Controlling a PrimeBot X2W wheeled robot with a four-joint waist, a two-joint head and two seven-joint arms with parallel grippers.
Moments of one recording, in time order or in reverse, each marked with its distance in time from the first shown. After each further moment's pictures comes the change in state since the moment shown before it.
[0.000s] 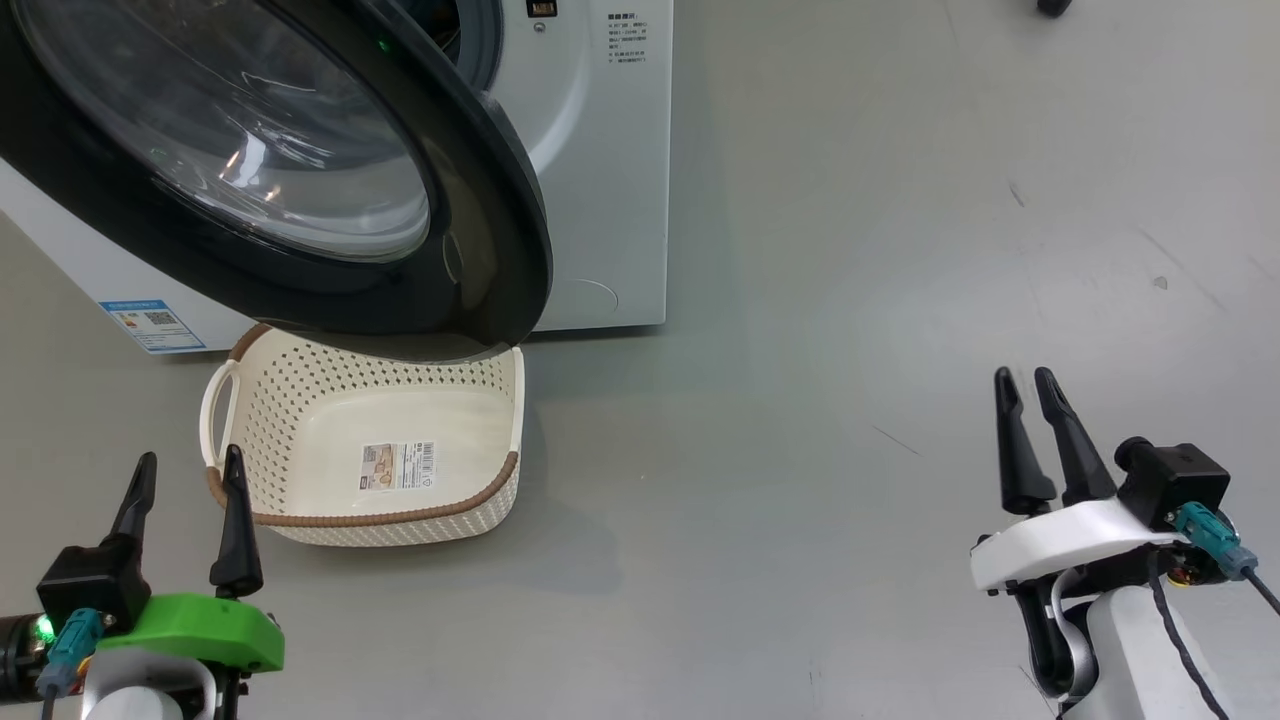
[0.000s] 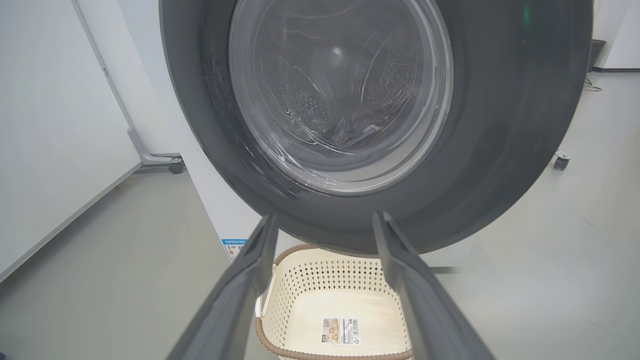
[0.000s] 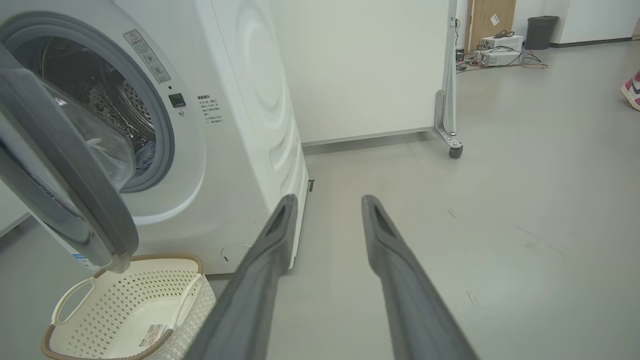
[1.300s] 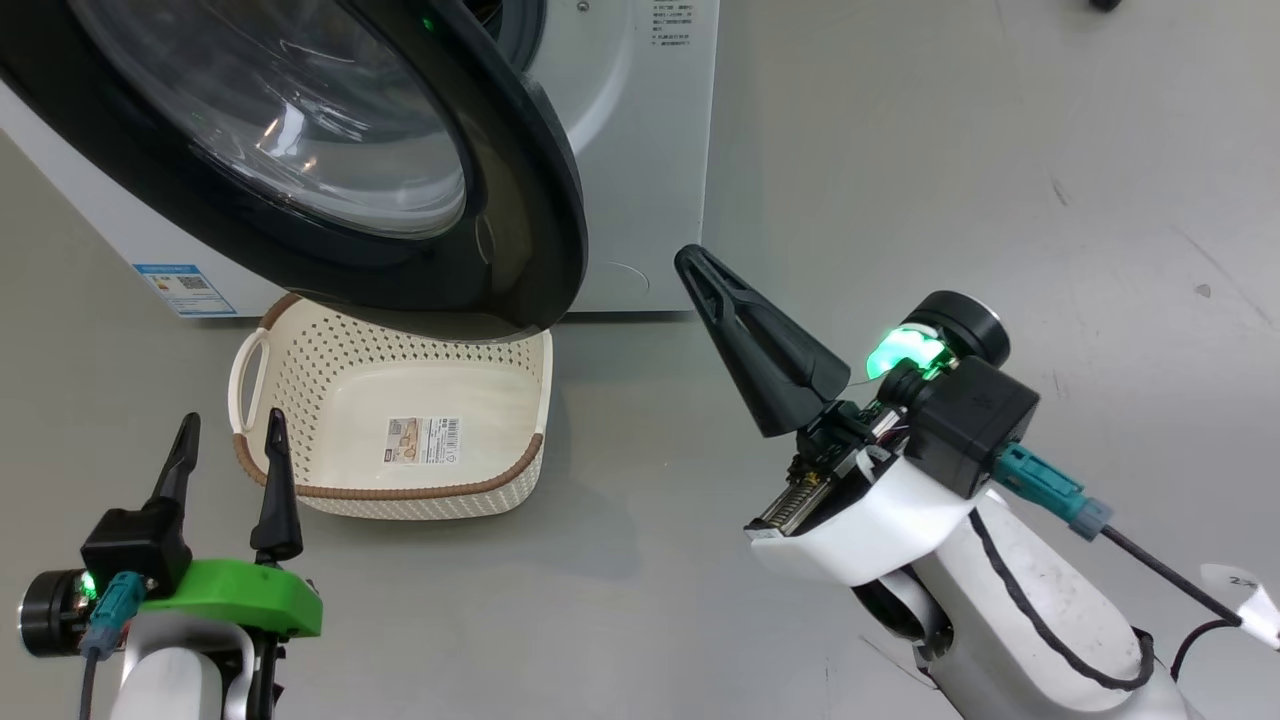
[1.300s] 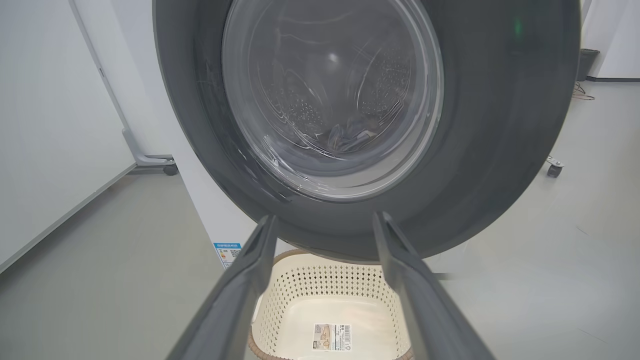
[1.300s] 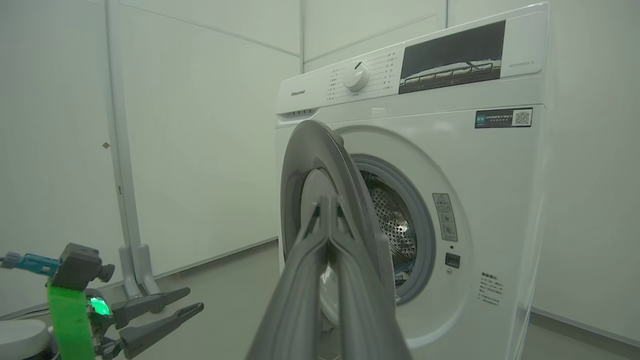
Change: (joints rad) left arm -0.051 -0.031 -0.039 0.005 0.018 -0.010 0.000; right arm -0.271 -0.090 0.568 -0.382 0.121 0.000 -0.001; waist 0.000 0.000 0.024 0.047
